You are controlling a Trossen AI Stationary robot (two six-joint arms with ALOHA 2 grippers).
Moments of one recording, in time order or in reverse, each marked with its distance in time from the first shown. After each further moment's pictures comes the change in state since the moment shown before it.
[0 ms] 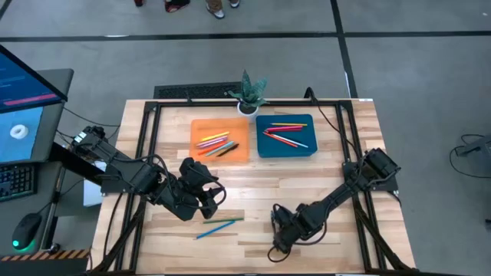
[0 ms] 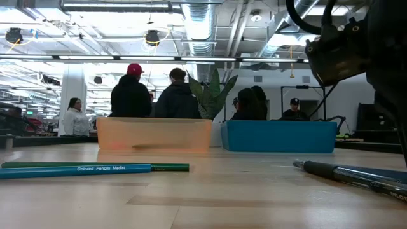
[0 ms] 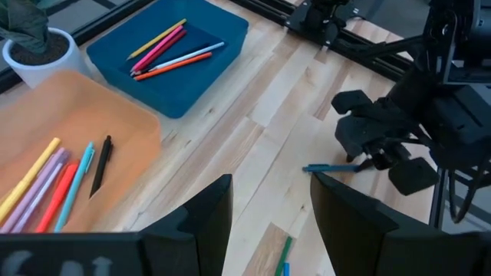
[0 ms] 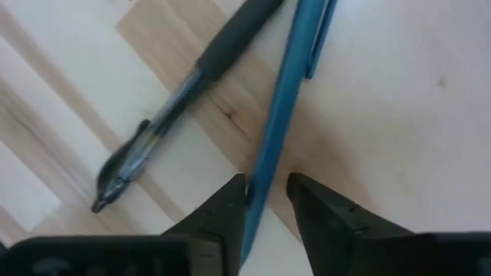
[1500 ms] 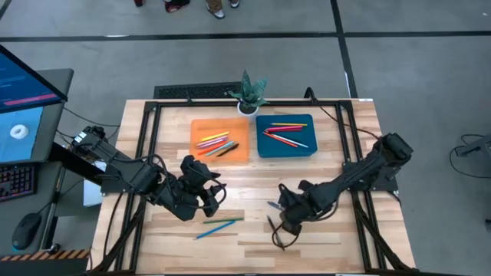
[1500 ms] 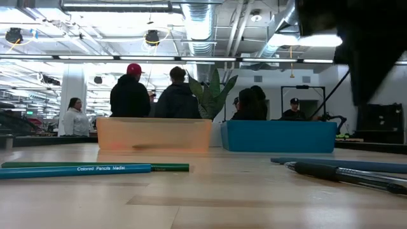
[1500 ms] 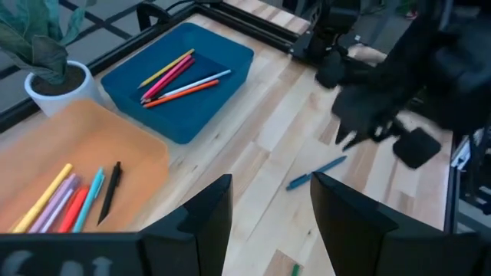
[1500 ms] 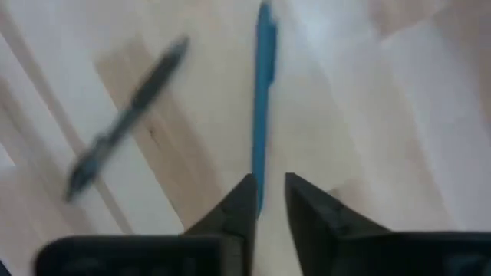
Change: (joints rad) left arm 0.000 0.001 0.000 0.045 -0.081 0.044; right arm -0.087 -0.250 0.009 -0.249 0.107 -0.338
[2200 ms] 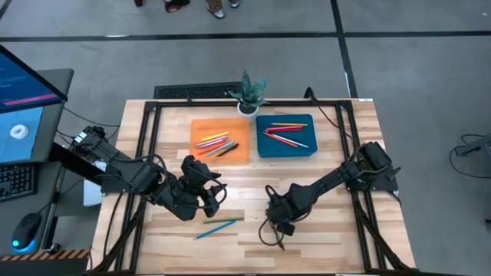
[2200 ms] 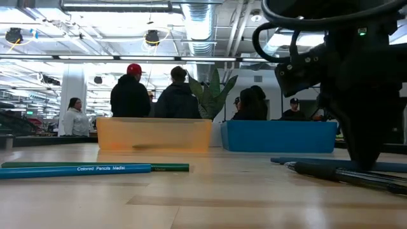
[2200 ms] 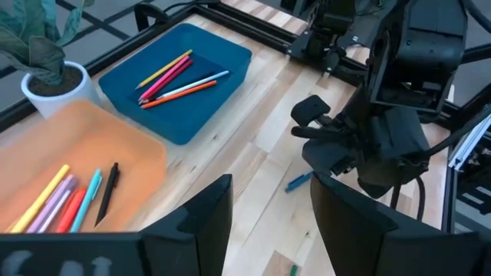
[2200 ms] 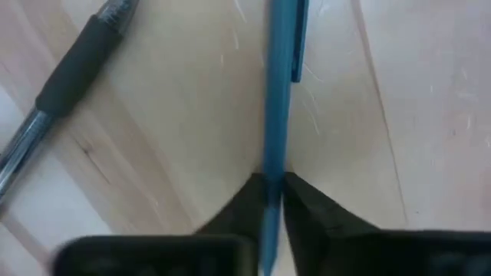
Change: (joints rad) left arm 0.000 0.001 0.000 0.010 0.003 0.007; right arm -0.083 0.238 0.006 0.073 -0.154 -0.159
